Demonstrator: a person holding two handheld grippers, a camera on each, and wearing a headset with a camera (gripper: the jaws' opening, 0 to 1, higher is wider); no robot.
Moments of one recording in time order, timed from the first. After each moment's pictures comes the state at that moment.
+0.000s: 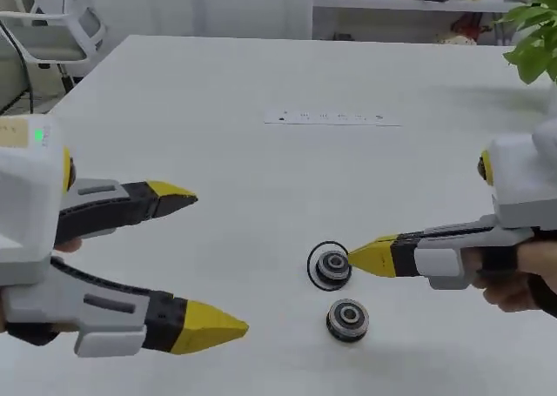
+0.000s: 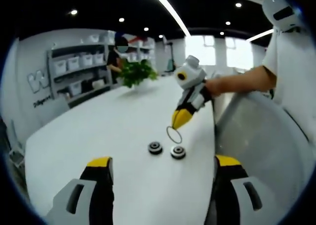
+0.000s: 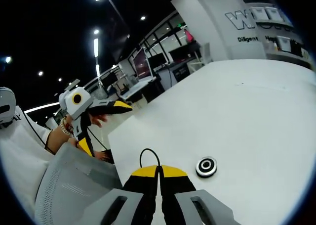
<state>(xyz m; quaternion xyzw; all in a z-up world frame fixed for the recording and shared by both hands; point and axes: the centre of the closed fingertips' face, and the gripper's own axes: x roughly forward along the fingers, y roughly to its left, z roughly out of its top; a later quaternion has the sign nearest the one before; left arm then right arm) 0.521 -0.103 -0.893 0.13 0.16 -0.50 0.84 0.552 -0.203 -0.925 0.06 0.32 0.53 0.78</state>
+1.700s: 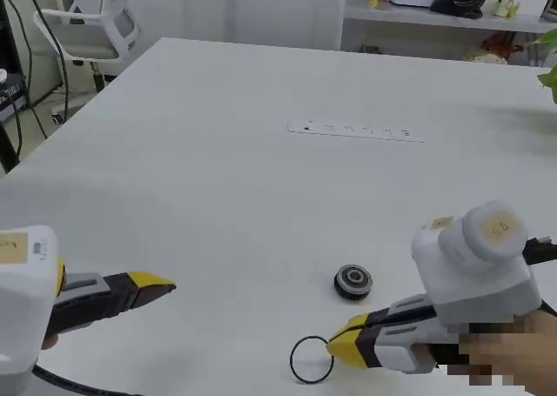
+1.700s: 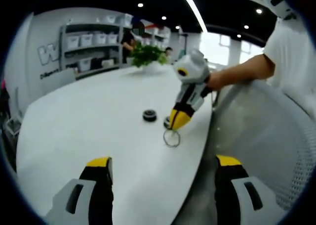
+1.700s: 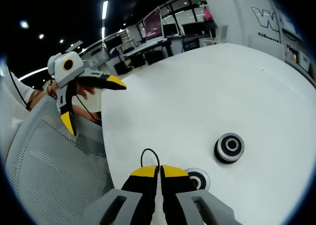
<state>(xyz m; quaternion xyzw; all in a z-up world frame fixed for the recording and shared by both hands) 0.484 -0.078 -0.951 0.09 0.24 -0.47 0.85 0.524 -0.180 -1.006 -0.09 0.39 0.55 0.74</state>
